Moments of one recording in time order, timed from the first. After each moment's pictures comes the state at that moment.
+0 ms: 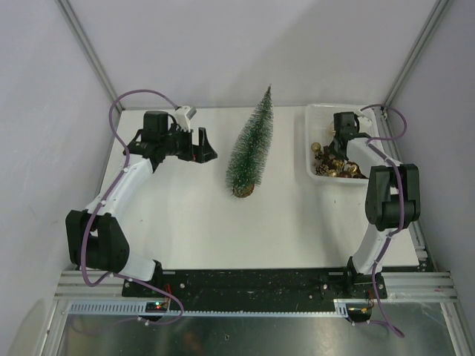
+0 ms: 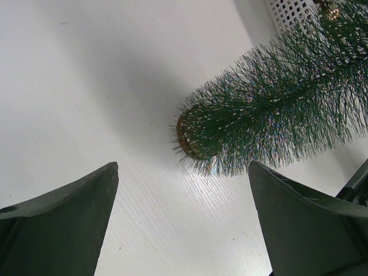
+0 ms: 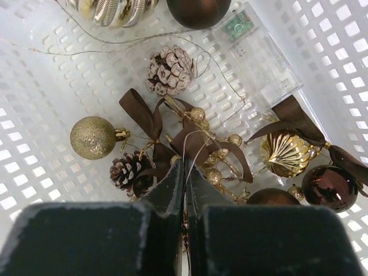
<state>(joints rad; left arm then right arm) -0.17 1.45 1.22 -0.44 0.54 -0.08 0.07 1.85 1.33 -0.37 0.36 0.63</state>
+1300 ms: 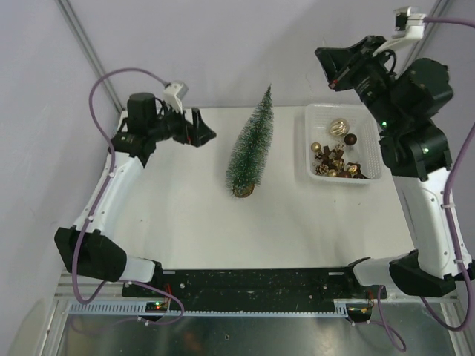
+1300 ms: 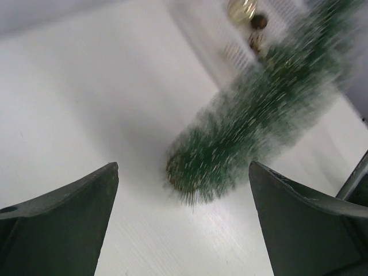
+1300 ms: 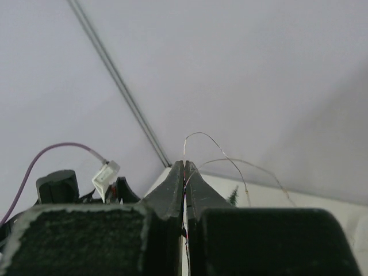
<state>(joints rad) -0.18 1.38 1.36 -0.46 0.57 -0.09 0.41 1.33 2.00 -0.40 -0.07 0.40</state>
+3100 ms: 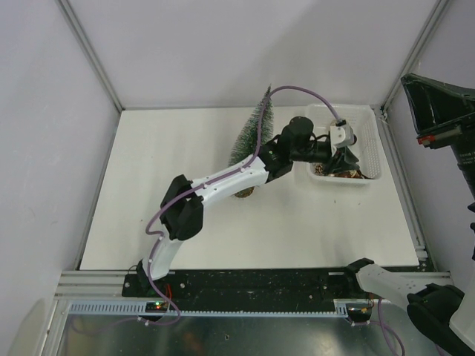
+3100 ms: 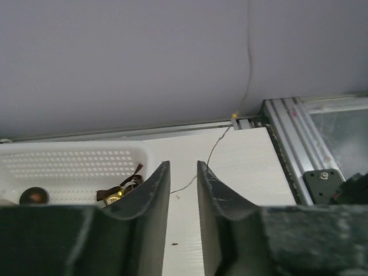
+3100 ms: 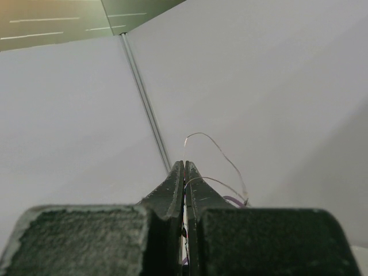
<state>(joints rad) -0.99 2.15 1.99 0.11 0.68 0.07 0.42 1.05 2.17 -0.59 -0.09 0.36</state>
